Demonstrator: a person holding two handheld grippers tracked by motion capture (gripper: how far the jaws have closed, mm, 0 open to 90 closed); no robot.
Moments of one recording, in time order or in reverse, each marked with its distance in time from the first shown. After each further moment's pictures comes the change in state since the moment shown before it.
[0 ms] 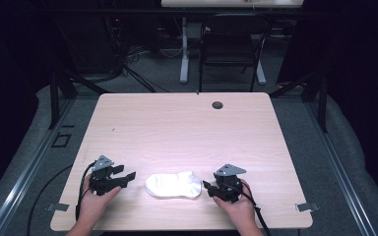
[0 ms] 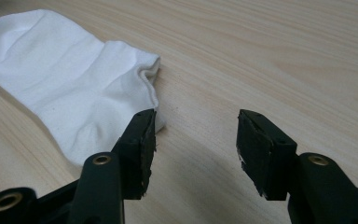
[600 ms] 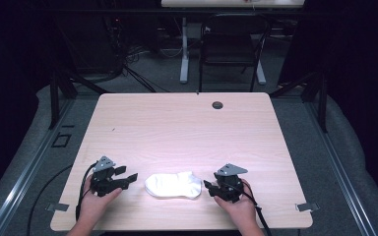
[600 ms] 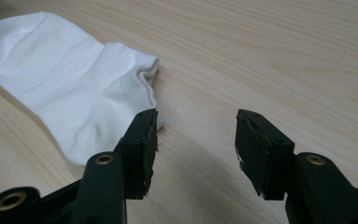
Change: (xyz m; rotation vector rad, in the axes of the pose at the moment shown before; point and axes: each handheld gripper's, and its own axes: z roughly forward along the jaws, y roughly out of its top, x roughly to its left) left arm -0.004 0.000 -0.001 0.002 -0.030 0.020; right arm -0.002 0.000 -0.002 -0.002 0.005 0.002
